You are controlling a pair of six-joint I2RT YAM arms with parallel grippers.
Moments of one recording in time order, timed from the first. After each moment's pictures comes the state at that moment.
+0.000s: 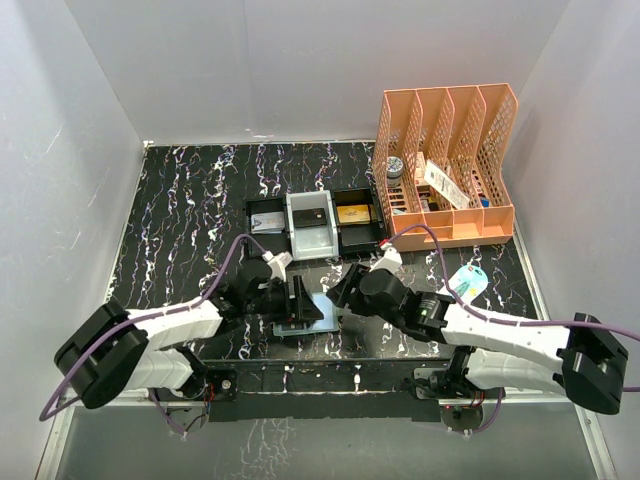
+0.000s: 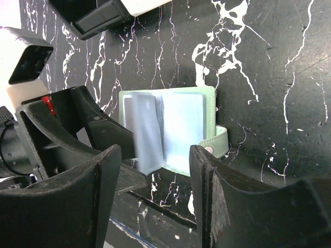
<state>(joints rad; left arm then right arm) -0.76 1.22 0.35 0.22 0.42 -0.92 1.04 1.06 0.55 -0.13 0.32 1.10</state>
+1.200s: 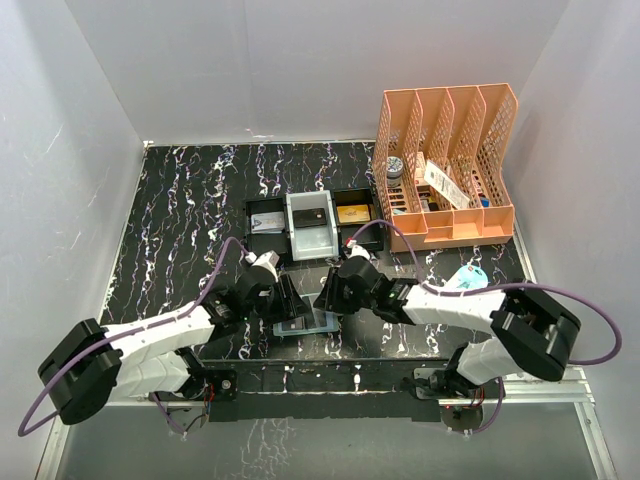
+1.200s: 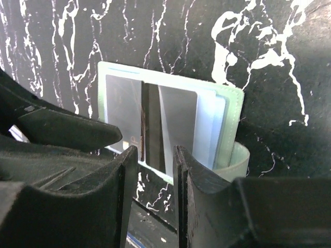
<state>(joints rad) -0.86 1.09 0.40 -0.05 0.04 -0.99 0.96 1.37 0.61 0.04 0.02 0.97</state>
